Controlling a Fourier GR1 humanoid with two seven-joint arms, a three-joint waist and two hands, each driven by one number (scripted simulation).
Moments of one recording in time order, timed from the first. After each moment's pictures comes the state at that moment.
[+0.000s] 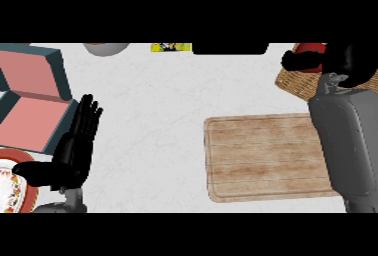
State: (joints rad) left arm -0.02 0.10 -0.07 -1.67 0.07 0.18 0.01; right arm -0.76 -0.24 -0.07 -1.36 1.11 -0.09 0.92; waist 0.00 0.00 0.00
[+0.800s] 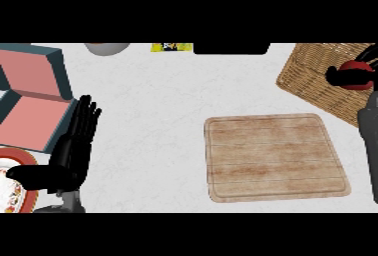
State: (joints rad) left arm -0.01 0.09 -0.05 -1.70 0.05 0.15 0.03; right arm -0.62 -0.39 -0.22 -1.26 0.99 -0.13 0.69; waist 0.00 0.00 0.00
